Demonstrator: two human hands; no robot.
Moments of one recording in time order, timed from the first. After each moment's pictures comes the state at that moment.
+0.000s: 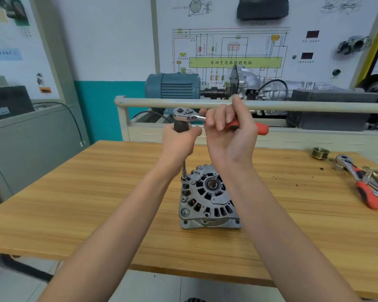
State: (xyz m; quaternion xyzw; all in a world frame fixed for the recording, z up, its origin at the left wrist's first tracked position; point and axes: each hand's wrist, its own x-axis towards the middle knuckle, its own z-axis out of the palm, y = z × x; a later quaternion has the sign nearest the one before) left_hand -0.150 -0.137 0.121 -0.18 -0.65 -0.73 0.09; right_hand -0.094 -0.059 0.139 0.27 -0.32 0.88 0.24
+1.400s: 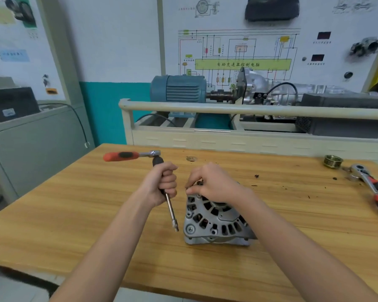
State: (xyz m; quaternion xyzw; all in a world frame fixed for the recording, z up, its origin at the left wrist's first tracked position) left_hand -0.215 -0.189 0.045 -0.03 -0.51 -0.82 -0.26; right_hand -0.155 -0.030 0.069 0.19 -0.96 0.19 0.10
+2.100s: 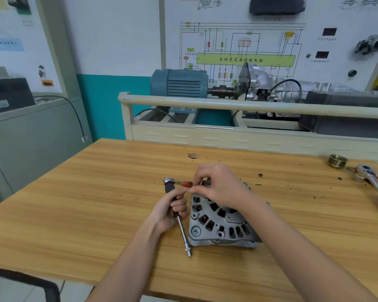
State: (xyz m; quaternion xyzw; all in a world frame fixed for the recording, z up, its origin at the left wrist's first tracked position) left_hand -0.230 -0.180 -0.048 -0.05 -0.38 -0.85 -0.35; right_hand -0.154 -0.031 0.059 0.21 -0.93 0.24 0.17
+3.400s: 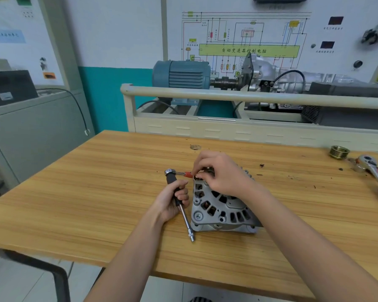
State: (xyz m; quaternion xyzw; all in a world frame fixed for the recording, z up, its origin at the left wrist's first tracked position) left_hand -0.221 -0.181 -0.048 -0.04 -0.42 -0.85 -0.31; right_hand -0.149 -0.031 0.057 0.24 -0.93 0.22 0.19
